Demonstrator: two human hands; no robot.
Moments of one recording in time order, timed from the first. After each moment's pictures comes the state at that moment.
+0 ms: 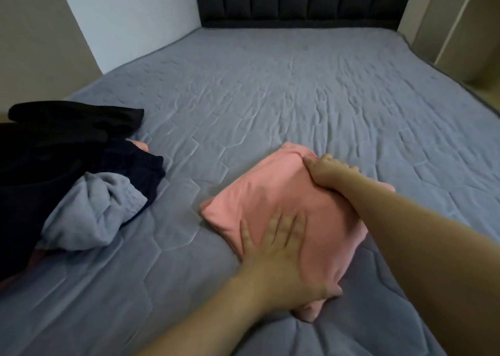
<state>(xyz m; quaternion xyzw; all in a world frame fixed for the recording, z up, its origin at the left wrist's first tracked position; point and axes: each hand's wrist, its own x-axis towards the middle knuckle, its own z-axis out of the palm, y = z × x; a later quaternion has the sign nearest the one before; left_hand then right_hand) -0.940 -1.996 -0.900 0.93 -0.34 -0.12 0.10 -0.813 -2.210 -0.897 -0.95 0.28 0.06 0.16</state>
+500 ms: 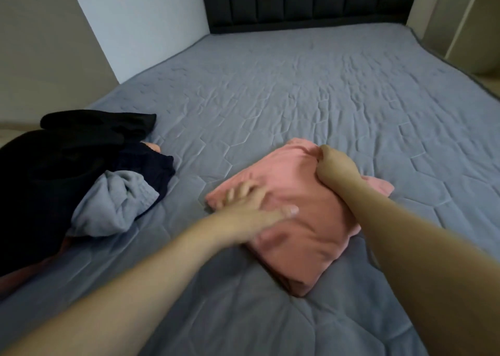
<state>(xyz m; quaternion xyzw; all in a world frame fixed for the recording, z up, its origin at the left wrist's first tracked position) -0.891 -1.964 -0.853 0.95 -0.21 -0.19 0.15 -0.849 -2.206 -0.891 -0.95 0.20 -0.12 0.21</state>
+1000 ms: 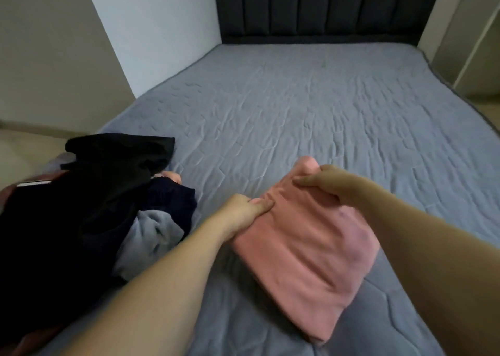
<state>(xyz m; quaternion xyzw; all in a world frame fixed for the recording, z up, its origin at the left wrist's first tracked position) -0.798 -1.941 -0.817 0.87 -0.05 -0.23 0.43 -0.809 -2.169 -0.791 -0.82 0.21 0.09 0.53</state>
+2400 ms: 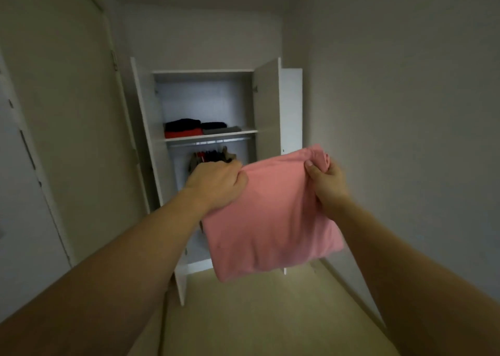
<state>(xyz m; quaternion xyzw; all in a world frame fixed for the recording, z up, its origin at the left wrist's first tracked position) -0.702 -0.962 0.117 0.94 0.16 0.26 -0.17 -0.537 -1.130 0.081 -0.60 -0.27 0.01 0.76</state>
